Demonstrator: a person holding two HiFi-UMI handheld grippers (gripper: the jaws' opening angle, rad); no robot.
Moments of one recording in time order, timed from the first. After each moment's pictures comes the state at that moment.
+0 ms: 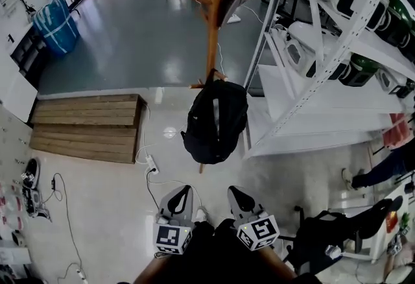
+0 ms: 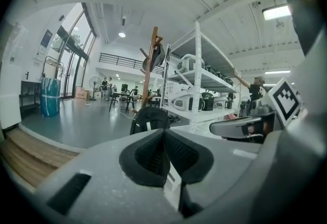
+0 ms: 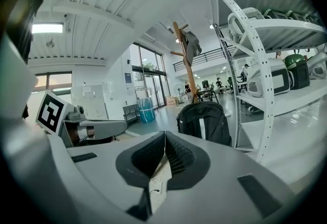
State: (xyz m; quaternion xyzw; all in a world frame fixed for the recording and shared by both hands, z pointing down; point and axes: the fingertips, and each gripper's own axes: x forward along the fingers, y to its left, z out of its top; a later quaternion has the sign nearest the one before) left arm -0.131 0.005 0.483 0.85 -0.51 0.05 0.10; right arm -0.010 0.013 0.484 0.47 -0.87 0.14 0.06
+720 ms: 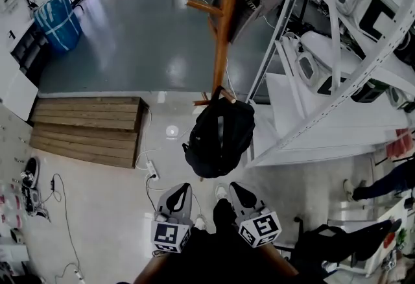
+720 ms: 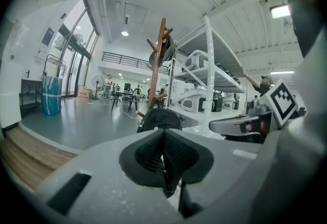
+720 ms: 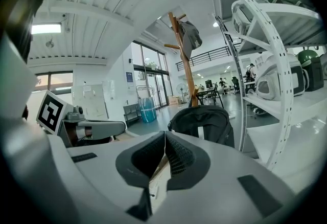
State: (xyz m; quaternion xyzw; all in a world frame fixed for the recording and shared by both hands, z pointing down) left arm -0.135 -0.088 0.493 0.84 -0.52 0.05 0.11; right arm -0.007 -0.089 0.491 0.46 -0.88 0.13 0.07
